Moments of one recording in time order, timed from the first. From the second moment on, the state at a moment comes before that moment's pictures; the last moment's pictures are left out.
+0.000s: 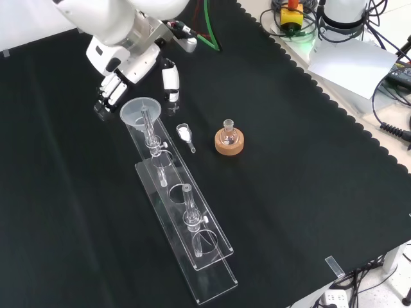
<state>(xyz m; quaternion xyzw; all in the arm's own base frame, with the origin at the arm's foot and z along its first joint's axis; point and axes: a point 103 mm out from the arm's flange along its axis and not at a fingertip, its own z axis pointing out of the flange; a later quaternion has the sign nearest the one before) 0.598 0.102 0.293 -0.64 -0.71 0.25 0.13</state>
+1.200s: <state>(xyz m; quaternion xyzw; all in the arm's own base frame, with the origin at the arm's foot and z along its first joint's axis) 0.595 0.106 0.297 -0.62 -0.73 0.29 0.07</state>
